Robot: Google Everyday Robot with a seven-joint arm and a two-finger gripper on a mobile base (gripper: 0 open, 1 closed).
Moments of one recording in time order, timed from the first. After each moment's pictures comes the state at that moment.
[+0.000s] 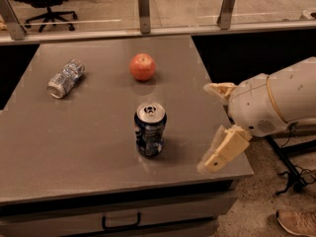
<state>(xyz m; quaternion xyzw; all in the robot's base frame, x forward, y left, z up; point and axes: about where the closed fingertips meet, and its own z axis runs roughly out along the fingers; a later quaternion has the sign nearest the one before) 0.423 -0.094 0.894 -0.61 0.70 0.17 0.34</state>
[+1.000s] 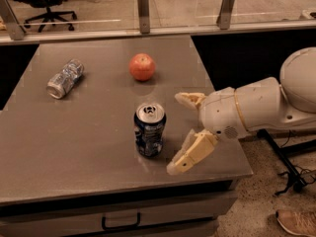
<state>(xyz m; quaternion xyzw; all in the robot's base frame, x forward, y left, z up) 0.431 -0.035 0.867 -0.59 0.66 0.28 0.38</state>
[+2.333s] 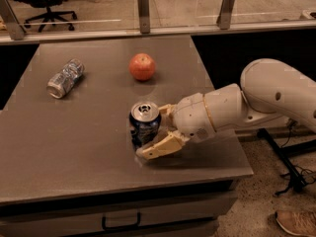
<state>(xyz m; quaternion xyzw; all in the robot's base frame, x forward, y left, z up) 0.438 0.020 0.842 -0.62 0.60 0.34 0.38</state>
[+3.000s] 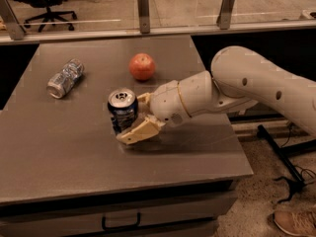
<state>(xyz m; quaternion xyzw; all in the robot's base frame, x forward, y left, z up) 0.473 0.065 0.848 -0.62 0.59 0.34 0.38</state>
